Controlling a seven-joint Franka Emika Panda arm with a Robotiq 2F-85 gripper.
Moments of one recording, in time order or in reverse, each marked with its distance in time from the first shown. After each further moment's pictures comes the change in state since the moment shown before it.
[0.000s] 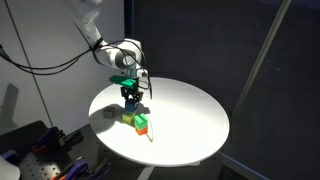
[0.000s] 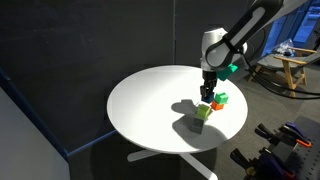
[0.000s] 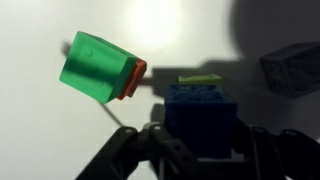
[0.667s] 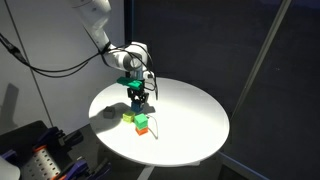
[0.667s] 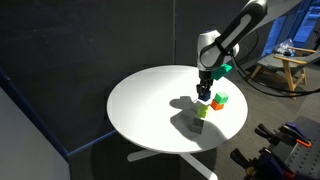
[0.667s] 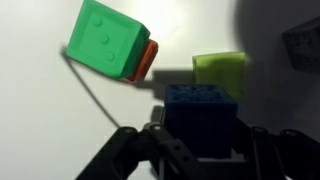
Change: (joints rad) arm 0.001 0.103 -0.021 0.131 0.000 -0.028 0.015
